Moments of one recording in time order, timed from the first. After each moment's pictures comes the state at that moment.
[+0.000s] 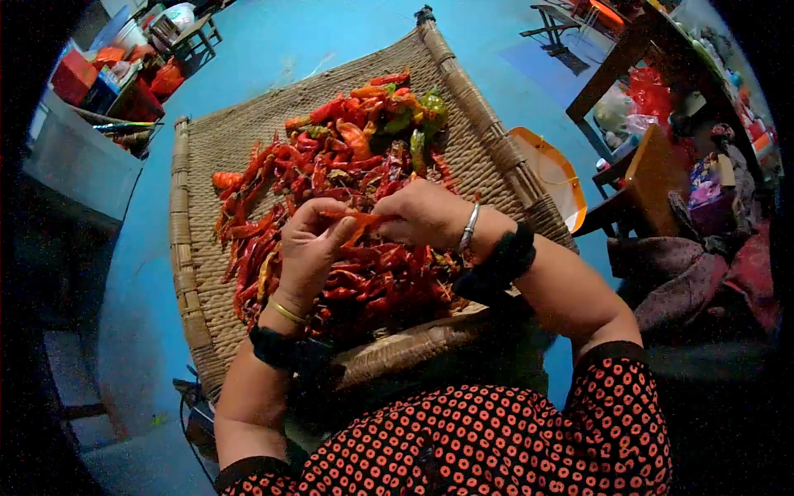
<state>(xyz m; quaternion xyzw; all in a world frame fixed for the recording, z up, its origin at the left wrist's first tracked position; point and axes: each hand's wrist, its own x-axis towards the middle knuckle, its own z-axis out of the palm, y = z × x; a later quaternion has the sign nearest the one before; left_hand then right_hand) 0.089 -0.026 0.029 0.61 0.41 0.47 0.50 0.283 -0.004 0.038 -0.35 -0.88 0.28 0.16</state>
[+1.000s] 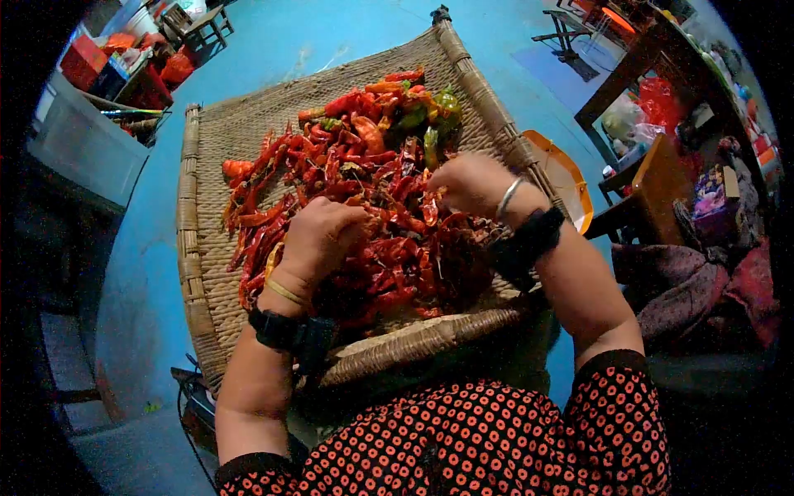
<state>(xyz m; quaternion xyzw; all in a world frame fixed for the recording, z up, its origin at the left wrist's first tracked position) 0.070 -0.007 0.020 0.89 0.36 0.27 0.11 0.333 0.016 0.030 -0.44 -0.88 0.17 0.08</state>
